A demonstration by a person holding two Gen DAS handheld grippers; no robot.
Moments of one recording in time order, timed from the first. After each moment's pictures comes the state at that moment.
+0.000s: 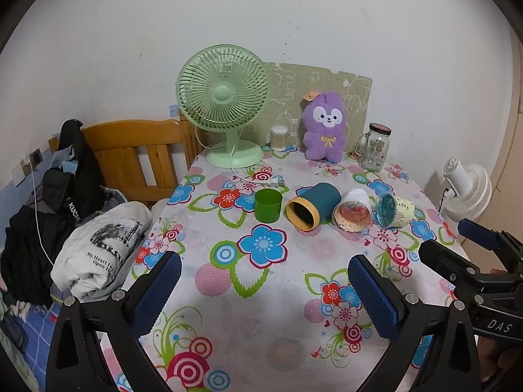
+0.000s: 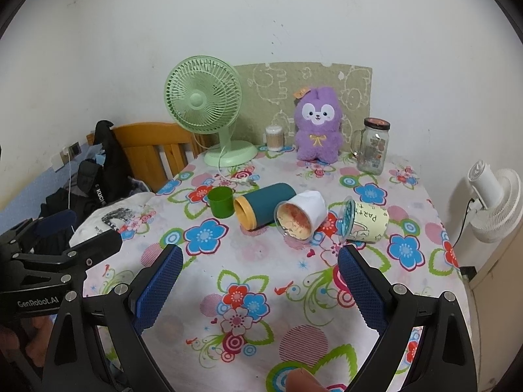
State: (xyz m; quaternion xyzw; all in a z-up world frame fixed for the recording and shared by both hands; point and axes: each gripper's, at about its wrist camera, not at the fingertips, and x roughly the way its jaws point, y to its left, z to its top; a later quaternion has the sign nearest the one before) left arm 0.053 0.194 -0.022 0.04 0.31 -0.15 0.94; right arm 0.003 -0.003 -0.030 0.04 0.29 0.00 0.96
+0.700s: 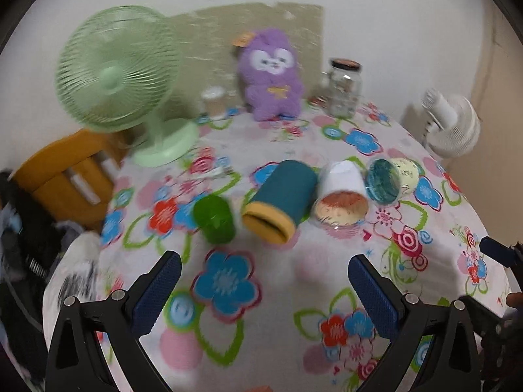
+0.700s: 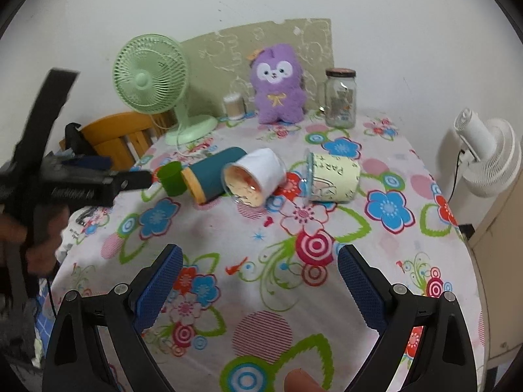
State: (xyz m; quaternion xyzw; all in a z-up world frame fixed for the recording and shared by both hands) left arm 0.184 0.103 -0.051 0.17 0.41 -0.27 0.86; right arm 0.028 -0.070 -0.075 0.11 0.35 -0.05 0.93
